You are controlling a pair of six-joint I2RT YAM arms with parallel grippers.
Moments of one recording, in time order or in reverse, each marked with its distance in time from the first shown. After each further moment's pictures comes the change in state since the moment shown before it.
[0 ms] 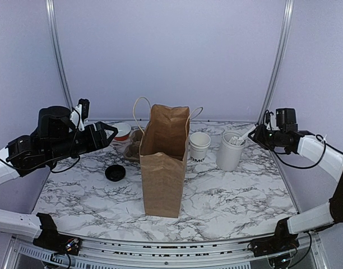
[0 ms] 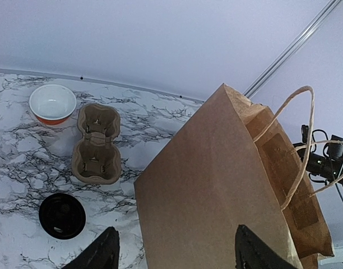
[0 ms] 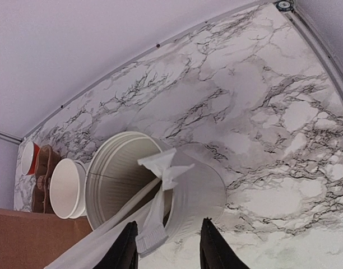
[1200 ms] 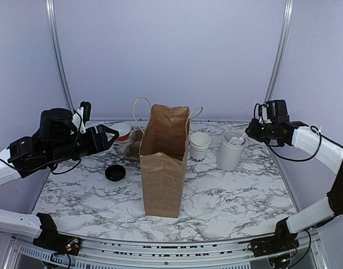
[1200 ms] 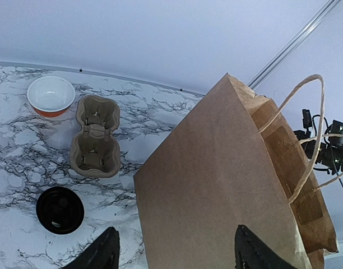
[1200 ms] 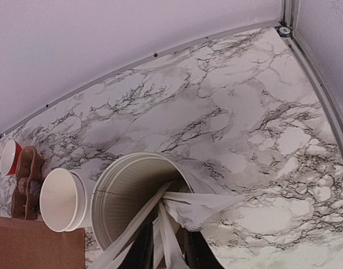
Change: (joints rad) left arm 0.000 0.002 -0.021 0.001 0.018 -0.013; right arm 0.117 0.085 0.130 -0.055 0.191 -0.060
